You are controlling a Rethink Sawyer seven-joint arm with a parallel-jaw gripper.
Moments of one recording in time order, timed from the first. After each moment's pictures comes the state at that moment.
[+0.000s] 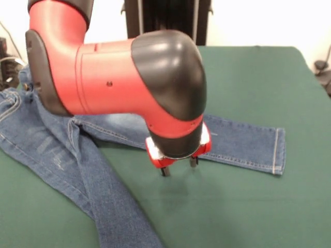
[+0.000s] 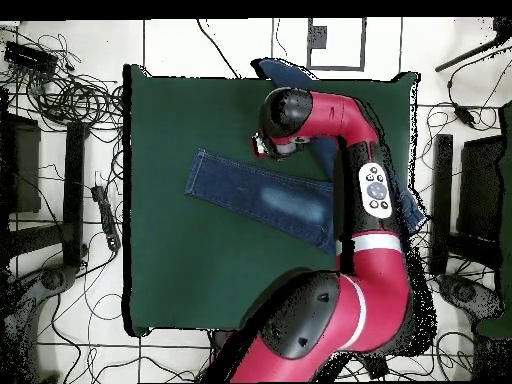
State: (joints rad) arm -0.40 -0.09 0.56 0.73 -0.53 1.34 1.44
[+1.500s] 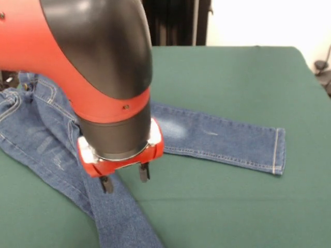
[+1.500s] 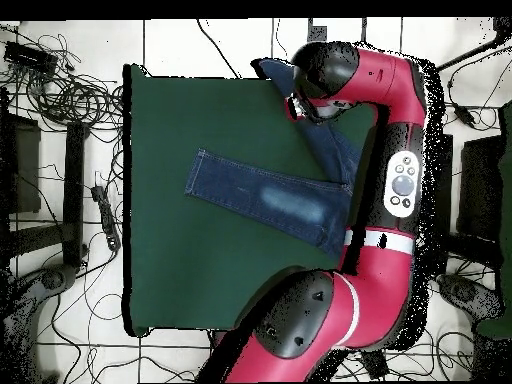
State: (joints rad) arm -0.39 -0.09 0.61 0.39 -0.62 1.48 1.25
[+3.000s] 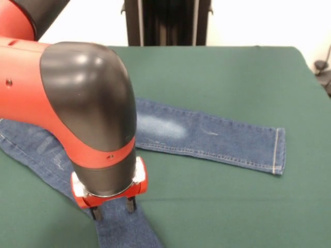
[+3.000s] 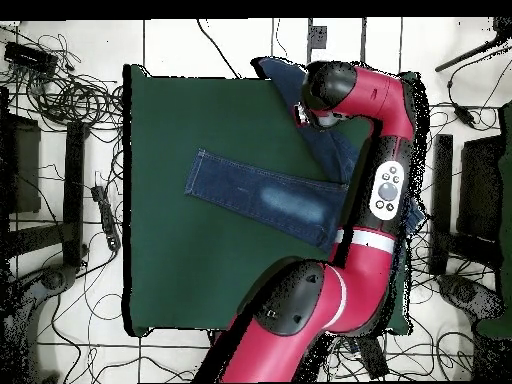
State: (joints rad) arm -0.38 0.06 0.69 0.23 -0.74 1.44 1.25
